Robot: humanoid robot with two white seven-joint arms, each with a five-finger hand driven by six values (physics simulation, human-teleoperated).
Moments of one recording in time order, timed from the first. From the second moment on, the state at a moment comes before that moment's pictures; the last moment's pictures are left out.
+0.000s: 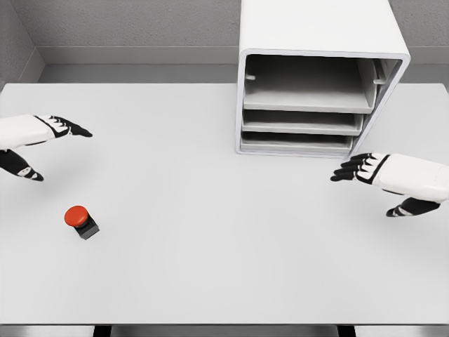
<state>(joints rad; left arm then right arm) -0.56 1.06 -0.55 -1.38 -0.09 -0.61 -0.61 -0.10 -1.03 0.16 -1.76 0.16 -0.61 0.61</state>
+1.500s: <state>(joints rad) -0.57 1.20 -0.84 -1.64 -0.09 -0.61 -0.61 -0.65 -0.83 0.52 -1.75 0.13 -0.36 0.61</state>
